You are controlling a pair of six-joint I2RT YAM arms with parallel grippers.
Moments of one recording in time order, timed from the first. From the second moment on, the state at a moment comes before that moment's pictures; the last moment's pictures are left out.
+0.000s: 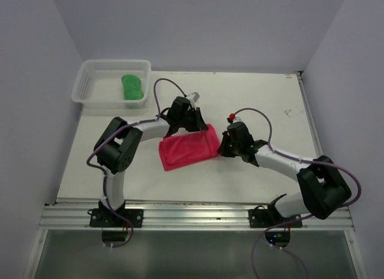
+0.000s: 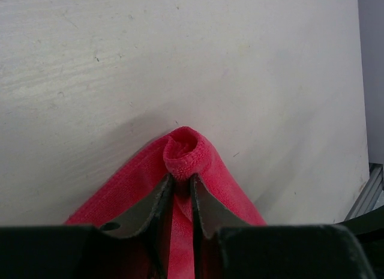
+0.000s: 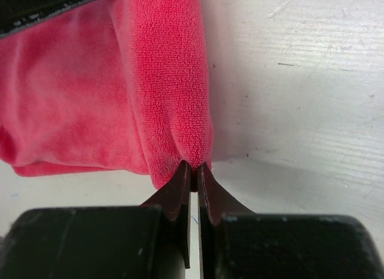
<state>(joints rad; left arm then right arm) -0.58 1.99 1.22 0.13 0.31 -0.63 0.56 1.40 0.67 -0.09 0.00 0.63</state>
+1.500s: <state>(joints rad) -0.52 1.85 1.22 0.00 0.39 -0.66 1.00 1.64 0.93 -0.41 0.82 0.39</state>
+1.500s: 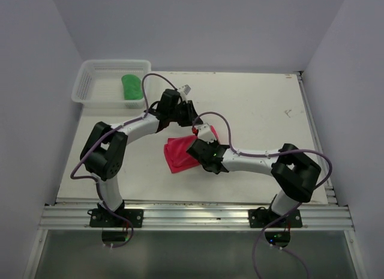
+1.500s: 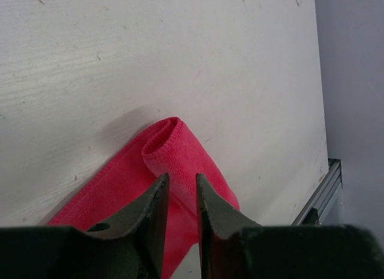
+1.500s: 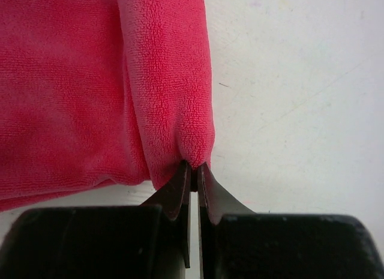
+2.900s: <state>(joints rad) -0.53 1.80 1.18 0.00 0.52 -0.54 1.18 2.04 1.23 -0.58 1.01 0.19</state>
